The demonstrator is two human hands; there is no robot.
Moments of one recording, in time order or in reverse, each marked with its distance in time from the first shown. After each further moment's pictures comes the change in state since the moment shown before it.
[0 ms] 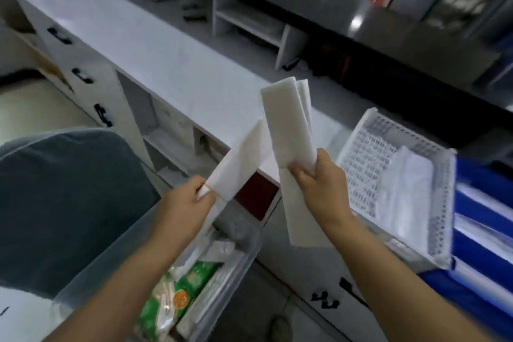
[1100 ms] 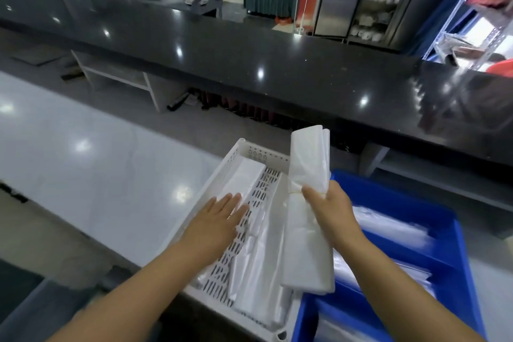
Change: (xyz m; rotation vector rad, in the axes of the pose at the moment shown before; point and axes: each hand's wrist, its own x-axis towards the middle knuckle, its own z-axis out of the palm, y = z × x) left_hand 0.070 0.238 0.299 0.860 -0.536 0.655; right_hand 0.089 0.264 -0.230 0.424 0.074 0.484
